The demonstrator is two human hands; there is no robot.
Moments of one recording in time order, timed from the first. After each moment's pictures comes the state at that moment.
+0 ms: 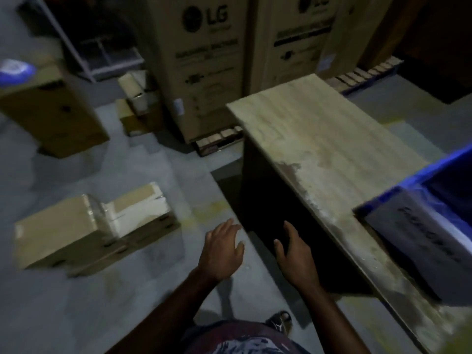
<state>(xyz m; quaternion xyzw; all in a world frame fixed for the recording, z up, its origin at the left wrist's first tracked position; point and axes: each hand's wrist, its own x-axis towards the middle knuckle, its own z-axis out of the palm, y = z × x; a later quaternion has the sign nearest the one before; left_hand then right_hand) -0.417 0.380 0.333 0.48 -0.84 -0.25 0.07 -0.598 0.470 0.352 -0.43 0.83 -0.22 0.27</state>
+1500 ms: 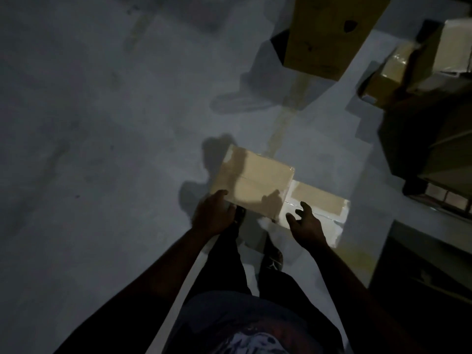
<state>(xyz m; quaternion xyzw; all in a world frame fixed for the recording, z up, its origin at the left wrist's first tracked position) 0.203 0.095 0.224 0.85 -0.35 -0.38 0.11 -0.034 -0.016 0.203 -0.61 0.61 0.07 0.51</state>
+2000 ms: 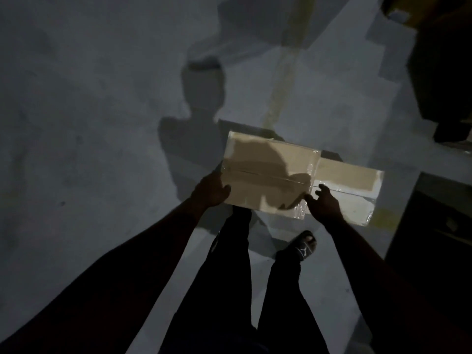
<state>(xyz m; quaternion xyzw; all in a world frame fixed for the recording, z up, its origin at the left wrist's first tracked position) 0.342 0.001 0.058 0.78 -0.35 -0.51 -0.07 0.045 -0.084 0.057 -0.46 0.72 0.15 0.50</state>
